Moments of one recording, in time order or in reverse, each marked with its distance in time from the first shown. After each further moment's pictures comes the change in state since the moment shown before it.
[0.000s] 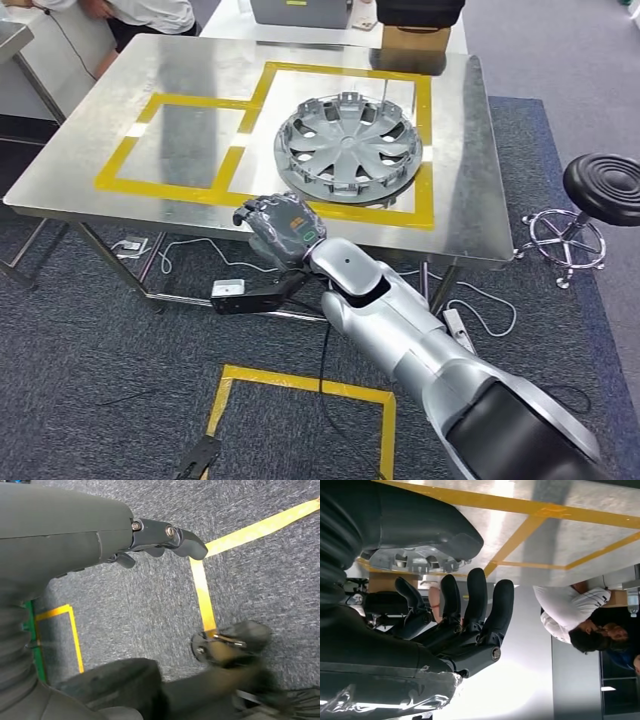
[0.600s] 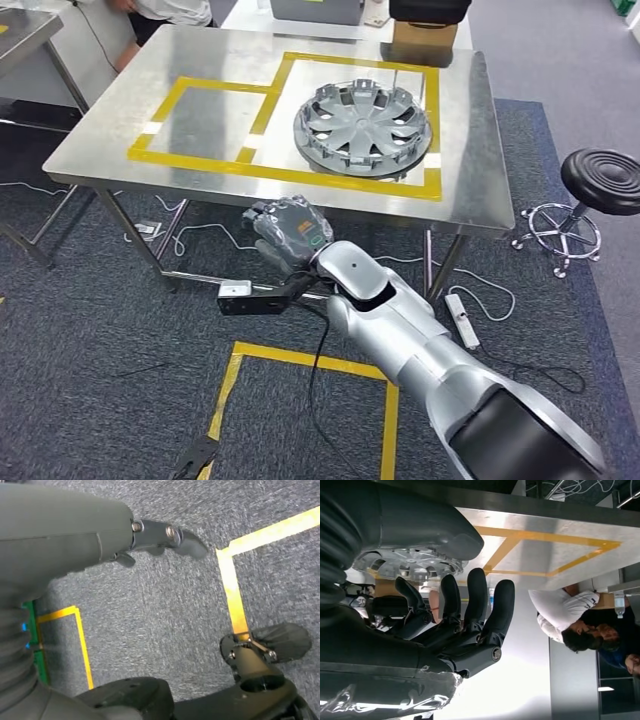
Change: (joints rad) left arm 0.008 0.006 0.003 0.000 0.000 -0.005 0.000; right arm 0.014 -0.002 -0.002 0.017 -0.027 -0.011 -0.005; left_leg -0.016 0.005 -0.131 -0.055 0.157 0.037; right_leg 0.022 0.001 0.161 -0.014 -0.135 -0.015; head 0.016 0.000
